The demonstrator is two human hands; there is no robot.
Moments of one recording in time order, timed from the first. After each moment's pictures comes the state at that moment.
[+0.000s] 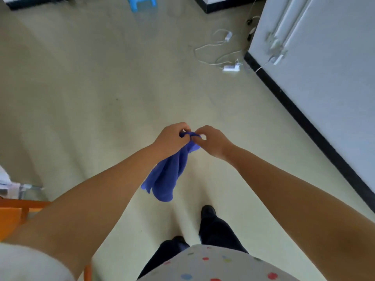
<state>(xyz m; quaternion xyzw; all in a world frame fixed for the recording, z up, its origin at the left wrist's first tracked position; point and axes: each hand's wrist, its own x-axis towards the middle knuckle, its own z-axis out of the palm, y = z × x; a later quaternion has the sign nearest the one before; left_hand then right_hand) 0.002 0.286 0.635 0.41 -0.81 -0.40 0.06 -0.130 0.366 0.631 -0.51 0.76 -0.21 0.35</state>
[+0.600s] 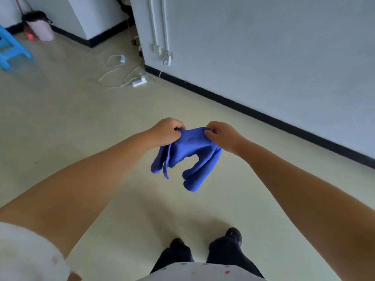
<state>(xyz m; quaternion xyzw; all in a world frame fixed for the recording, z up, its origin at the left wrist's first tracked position) -0.056 0.425 0.696 0.09 -0.93 -0.34 -0.13 -0.121 0.616 0.684 -0.24 0.88 -0.34 0.23</state>
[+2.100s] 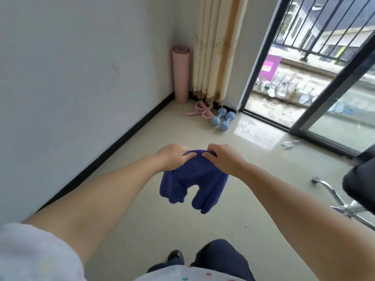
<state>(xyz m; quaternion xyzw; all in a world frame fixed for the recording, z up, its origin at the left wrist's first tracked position) -0.173 1.618 0.671 -0.63 -0.70 -0.06 -0.31 0.005 1.685 0.675 0.41 0.87 -0.26 0.01</state>
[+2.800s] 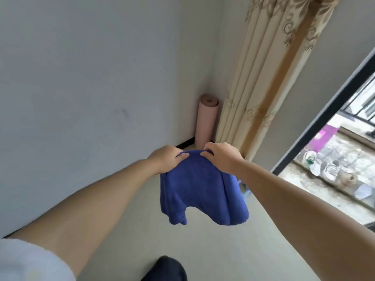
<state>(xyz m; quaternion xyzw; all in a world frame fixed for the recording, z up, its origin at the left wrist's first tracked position) -0.304 2.000 0.711 -0.50 -0.82 -0.16 -0.22 -0.160 2.141 0.720 0.26 0.96 -0.14 0.01</state>
